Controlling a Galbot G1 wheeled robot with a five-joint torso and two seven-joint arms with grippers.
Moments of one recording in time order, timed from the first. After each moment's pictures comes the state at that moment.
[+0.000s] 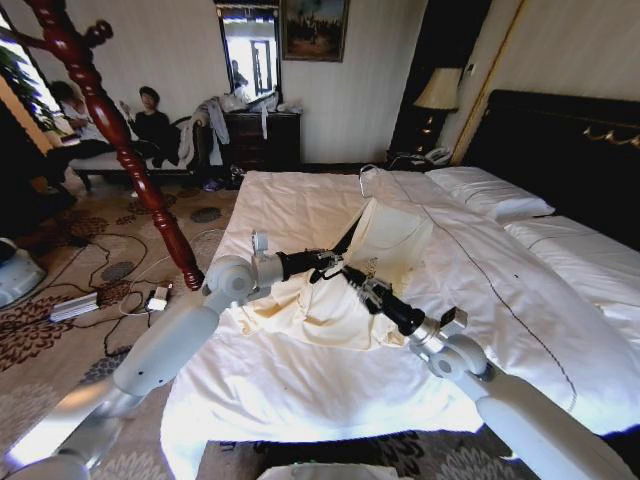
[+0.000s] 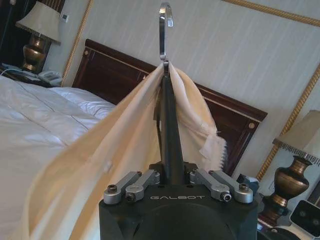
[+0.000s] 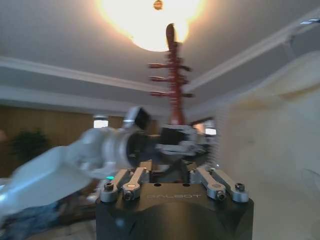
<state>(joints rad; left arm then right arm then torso) 0.43 -0.96 0.12 -1.89 -1.31 0.58 0.18 -1.15 0.70 0.24 2.01 0.99 0.27 -0.64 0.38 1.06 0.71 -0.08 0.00</state>
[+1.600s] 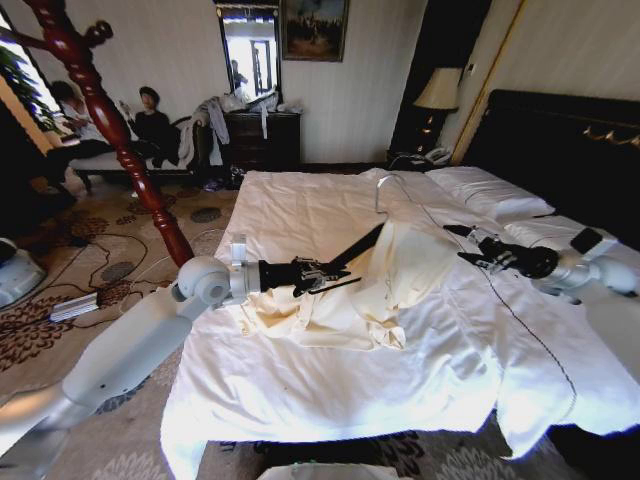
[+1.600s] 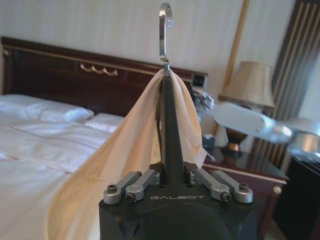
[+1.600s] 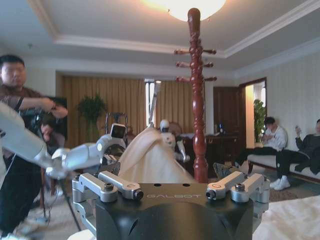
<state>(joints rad) 0.41 -0.78 0.19 -1.98 -1.13 0.49 0.56 -0.73 0.43 0.43 1.37 1.22 -0.13 -1.51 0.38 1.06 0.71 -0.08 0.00</state>
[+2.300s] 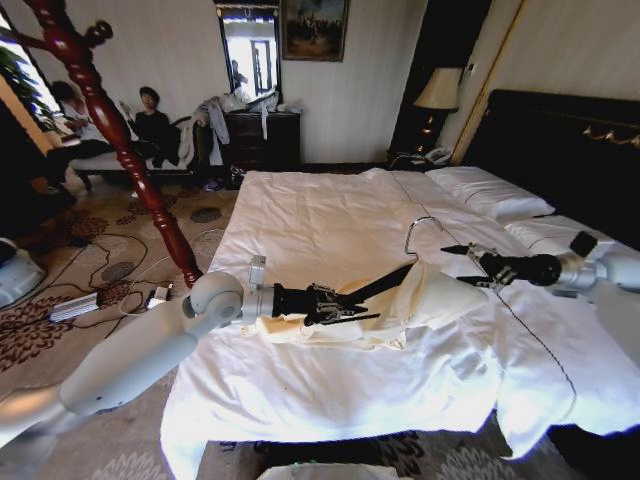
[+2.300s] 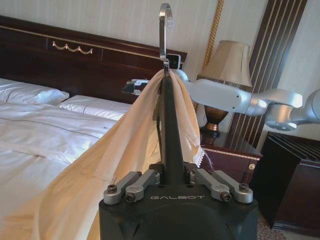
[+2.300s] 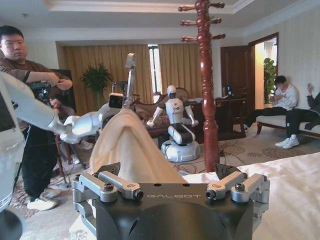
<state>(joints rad) 0.40 -0.73 0.28 -2.05 -1.12 0.49 0.56 -0.81 0.35 0.41 1.39 1.14 -0.13 -1.54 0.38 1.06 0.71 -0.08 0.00</state>
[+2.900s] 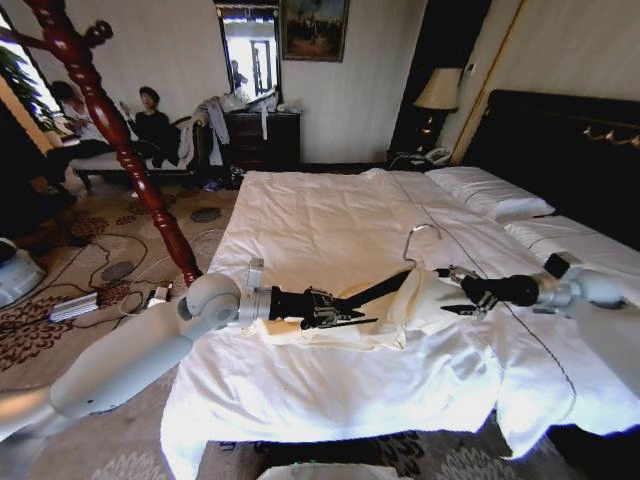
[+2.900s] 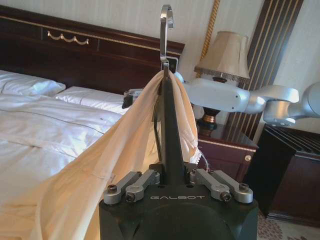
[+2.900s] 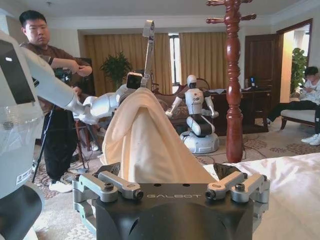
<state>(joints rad) 0.40 -0.69 0.31 -2.08 -1.12 0.49 0.56 -0.90 0.39 0.41 1.48 1.08 -0.05 -1.54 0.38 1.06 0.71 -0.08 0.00</state>
